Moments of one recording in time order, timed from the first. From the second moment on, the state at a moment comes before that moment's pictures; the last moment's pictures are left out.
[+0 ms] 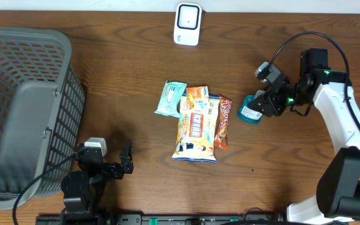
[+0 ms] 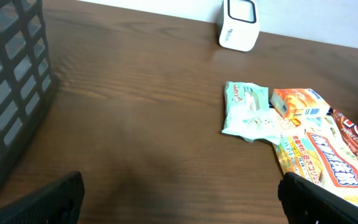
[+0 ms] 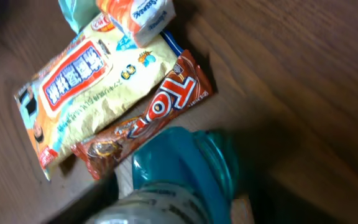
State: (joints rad) left arm 0.03 0.01 0.14 -0.47 0.24 -0.15; right arm -0.09 1.70 1.26 -0.92 -0.62 -0.76
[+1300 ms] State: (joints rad) left arm 0.03 0.01 0.14 -0.48 0.24 -0.15; right arm -0.04 1.28 1.12 -0.78 -0.44 -0.37
